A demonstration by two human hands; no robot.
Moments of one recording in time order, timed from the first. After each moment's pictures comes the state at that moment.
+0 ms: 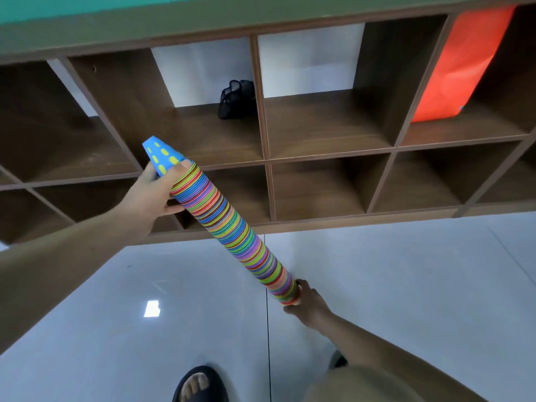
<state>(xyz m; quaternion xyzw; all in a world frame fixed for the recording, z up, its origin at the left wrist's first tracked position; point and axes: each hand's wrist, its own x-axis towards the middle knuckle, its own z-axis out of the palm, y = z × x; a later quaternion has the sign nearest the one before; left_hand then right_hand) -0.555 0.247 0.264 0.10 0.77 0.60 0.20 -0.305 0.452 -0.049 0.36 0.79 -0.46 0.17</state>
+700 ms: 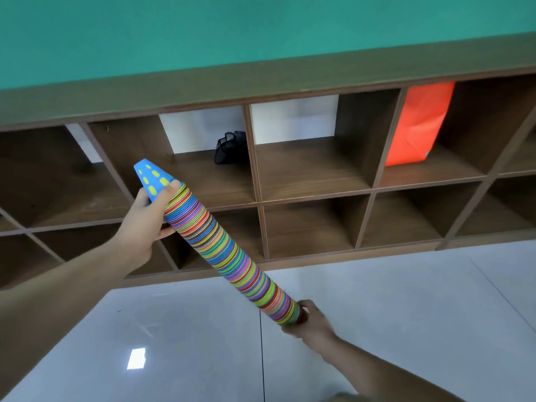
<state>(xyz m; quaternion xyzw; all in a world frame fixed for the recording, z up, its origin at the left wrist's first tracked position) -0.560 0.256 0.299 0.08 0.75 0.64 0.15 -0.308 0.474 -0.012 0.40 0.73 -0.56 0.03</state>
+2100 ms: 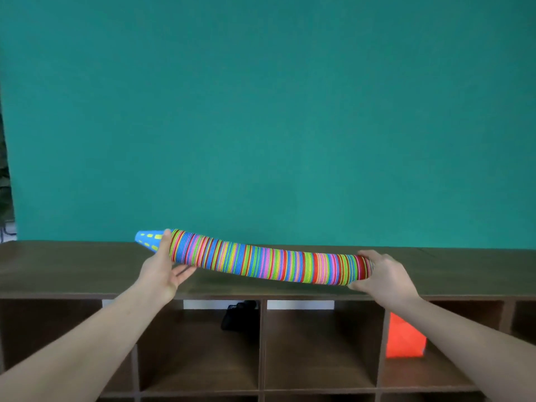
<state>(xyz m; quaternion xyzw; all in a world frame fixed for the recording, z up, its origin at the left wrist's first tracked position) -0.660 0.303 0.529 0.07 0.46 0.88 0.11 -0.364 0.668 0.531 0.28 0.89 -0.13 -0.33</state>
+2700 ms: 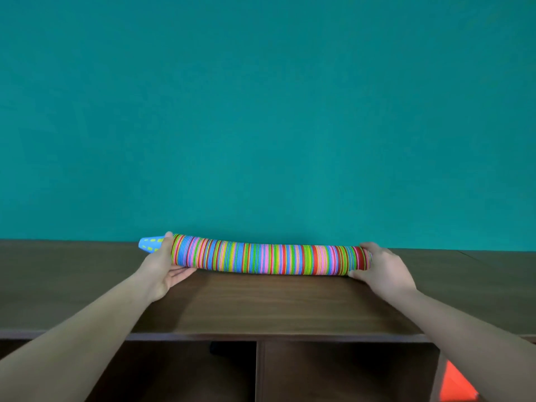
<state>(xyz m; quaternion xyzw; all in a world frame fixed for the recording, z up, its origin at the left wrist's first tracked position) -0.823 0.408 0.491 0.03 0.56 0.81 0.16 -0.529 0.792 0.499 0.32 0.89 -0.12 -0.29</state>
